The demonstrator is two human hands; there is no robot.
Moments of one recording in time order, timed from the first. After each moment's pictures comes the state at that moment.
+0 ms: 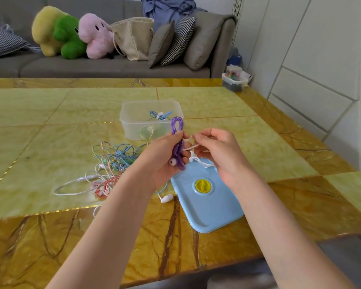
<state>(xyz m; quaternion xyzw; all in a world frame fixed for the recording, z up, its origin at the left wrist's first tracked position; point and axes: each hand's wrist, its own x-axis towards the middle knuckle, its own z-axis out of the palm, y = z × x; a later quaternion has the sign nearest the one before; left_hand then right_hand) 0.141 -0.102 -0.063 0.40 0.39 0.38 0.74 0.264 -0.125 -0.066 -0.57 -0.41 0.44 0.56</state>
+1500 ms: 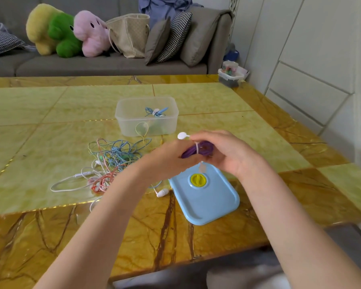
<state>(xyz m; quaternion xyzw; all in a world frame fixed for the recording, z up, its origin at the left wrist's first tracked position) 0.142 -0.112 -0.061 0.85 0.37 0.14 0.34 0.281 -0.128 -0.059 -0.56 -0.35 0.57 0.48</state>
